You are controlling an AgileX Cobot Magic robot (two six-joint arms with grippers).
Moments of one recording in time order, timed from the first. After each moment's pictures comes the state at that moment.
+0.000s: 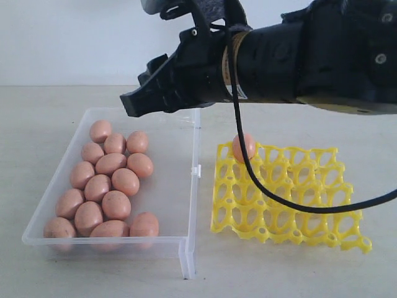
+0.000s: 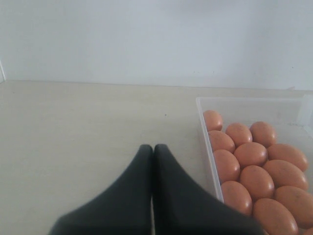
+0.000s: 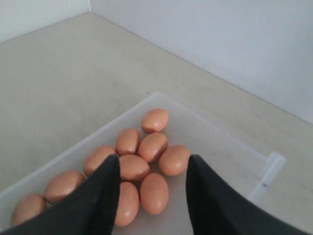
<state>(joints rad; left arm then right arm) 0.07 0.00 0.00 -0.03 0.23 0.02 0.82 1.50 -1.04 -0.92 0.06 0.93</state>
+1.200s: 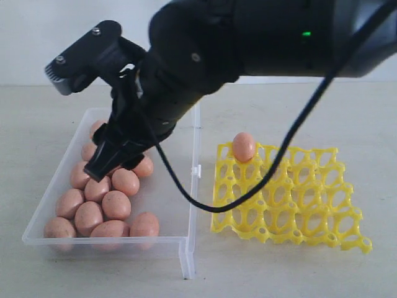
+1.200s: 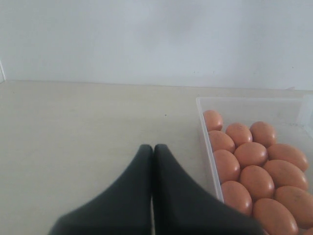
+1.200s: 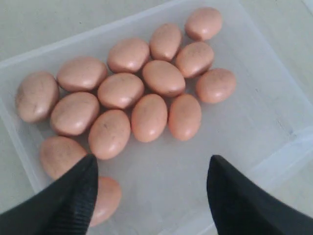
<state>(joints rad) 0.07 0.00 0.00 -0.03 0.23 0.02 0.95 1.77 -1.42 -0.17 0.62 -0.06</state>
